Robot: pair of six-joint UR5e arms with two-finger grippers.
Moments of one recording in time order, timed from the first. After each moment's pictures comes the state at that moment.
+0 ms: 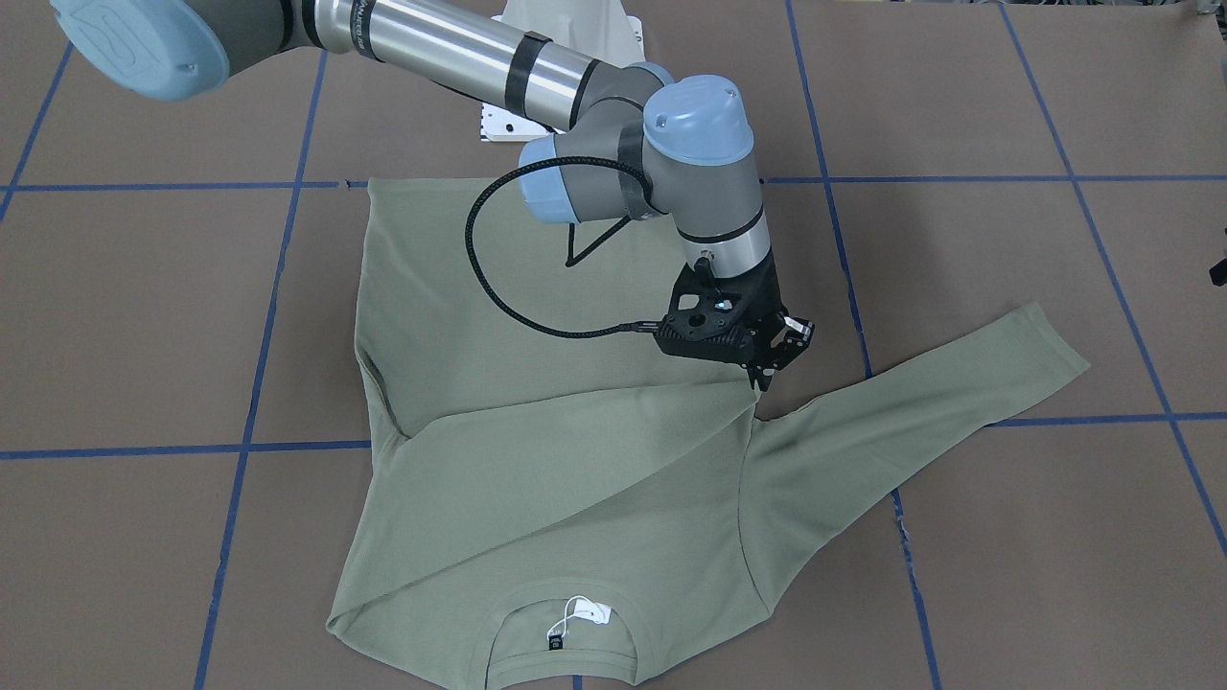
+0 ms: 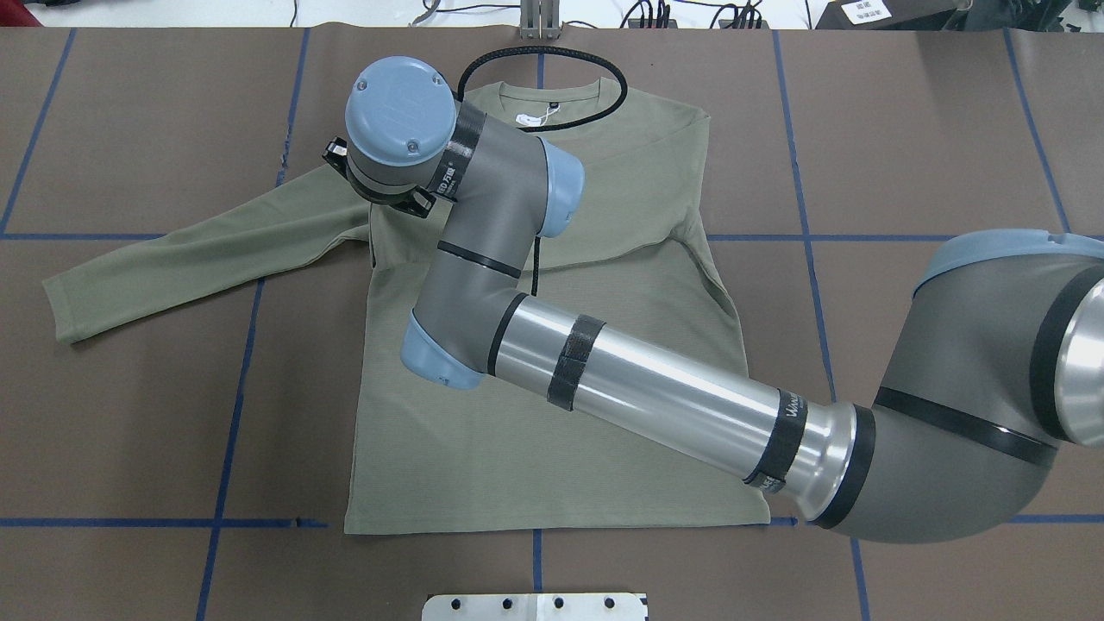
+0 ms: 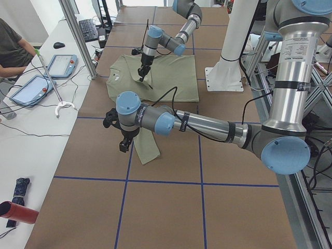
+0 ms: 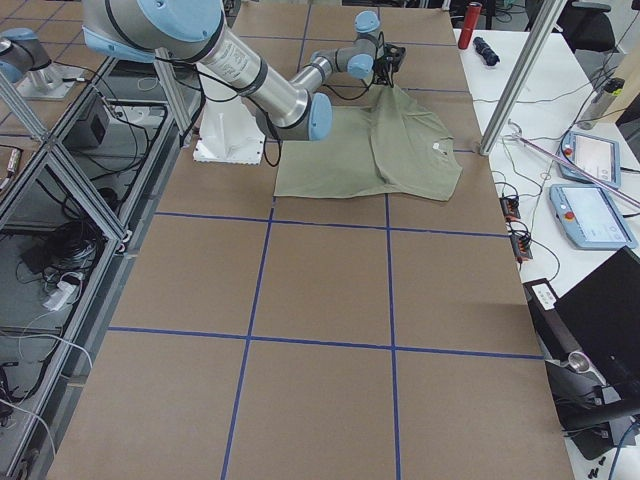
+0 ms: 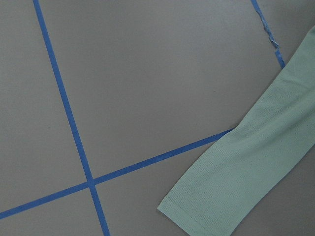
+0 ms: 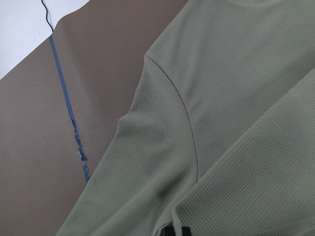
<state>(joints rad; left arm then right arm) -1.48 -1.65 -1.71 -1.72 -2.43 0.02 0.54 -0.31 0.92 -1.02 1.69 1.74</state>
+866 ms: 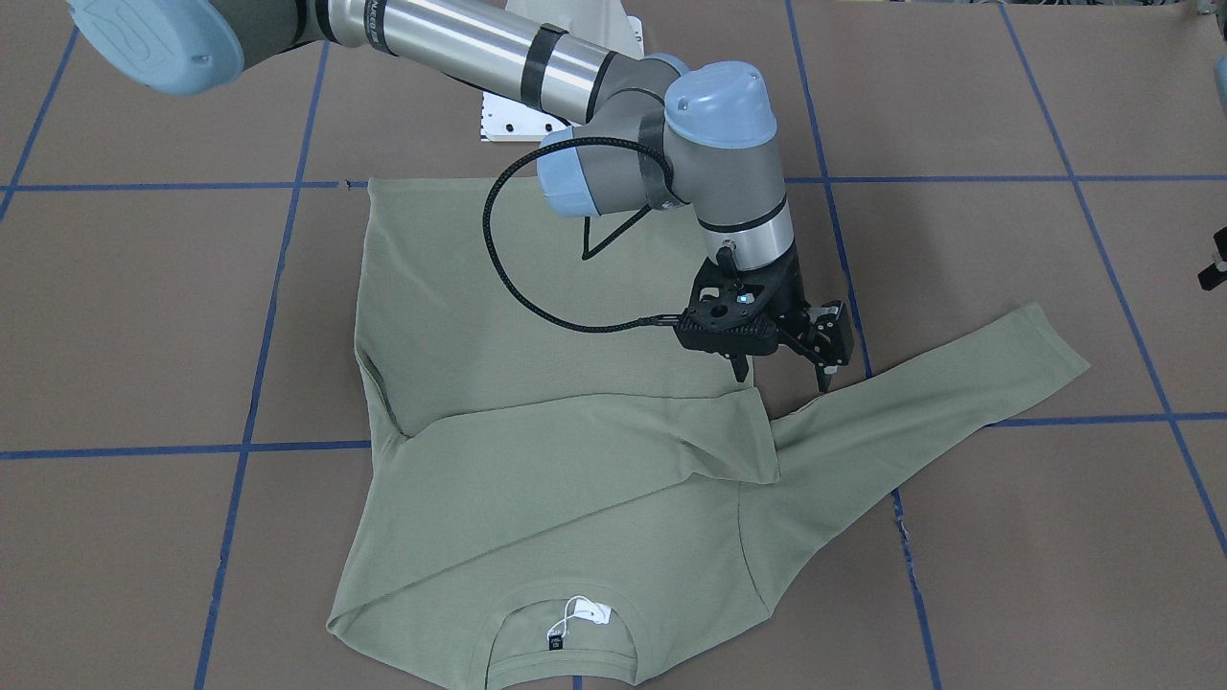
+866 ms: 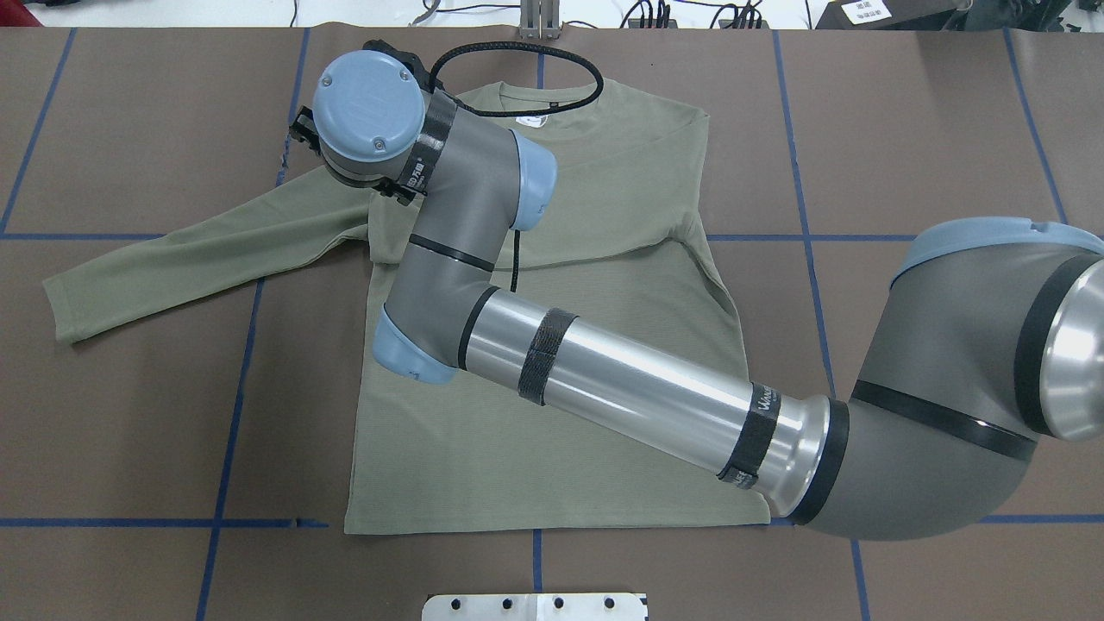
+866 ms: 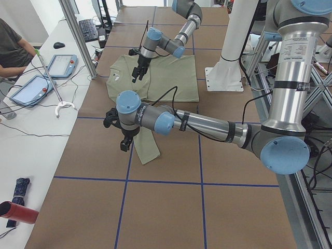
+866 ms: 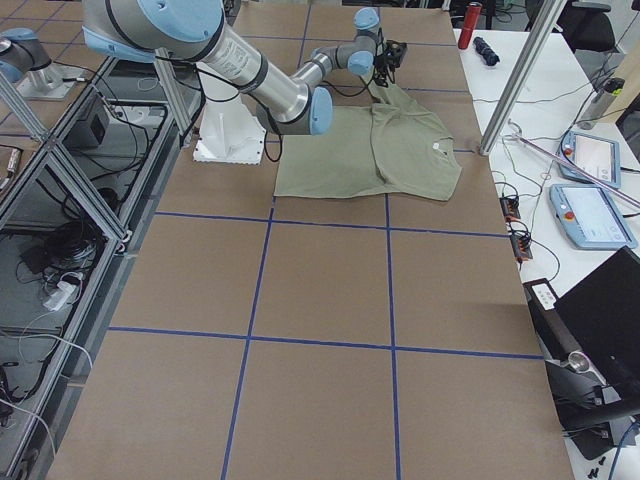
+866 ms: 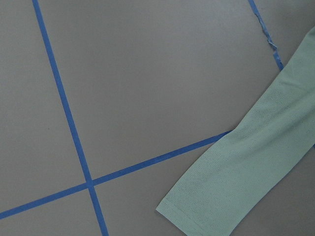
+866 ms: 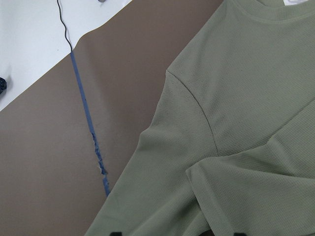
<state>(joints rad) -1.44 -1.65 -1.67 -1.75 -2.42 -0.07 0.55 -0.30 0.96 -1.02 1.66 1.75</state>
